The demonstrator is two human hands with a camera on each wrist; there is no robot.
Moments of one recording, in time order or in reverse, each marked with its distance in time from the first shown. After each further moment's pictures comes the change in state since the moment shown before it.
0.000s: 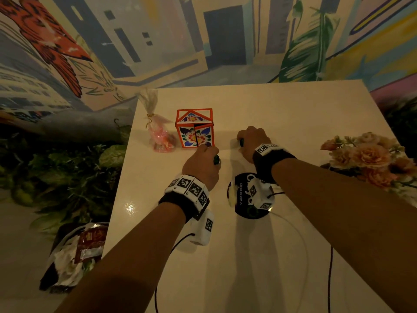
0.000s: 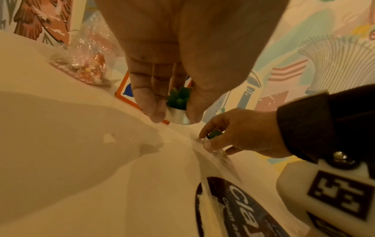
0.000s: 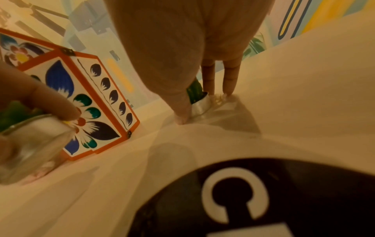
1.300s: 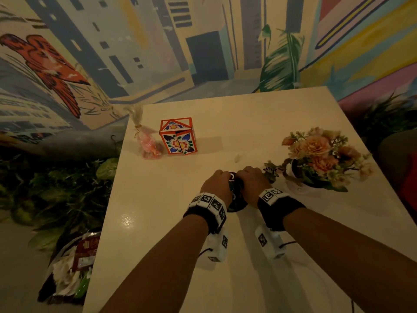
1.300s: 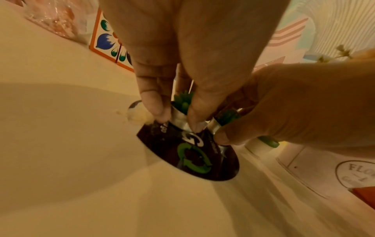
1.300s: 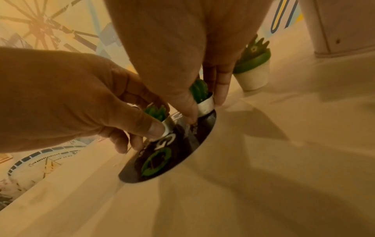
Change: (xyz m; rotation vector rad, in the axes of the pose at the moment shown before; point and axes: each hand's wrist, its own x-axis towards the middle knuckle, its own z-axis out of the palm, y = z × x) left_hand -0.035 0.065 0.066 0.100 -0.134 0.068; right_hand -0.125 0.038 0.023 -0.009 -0.071 -0.078
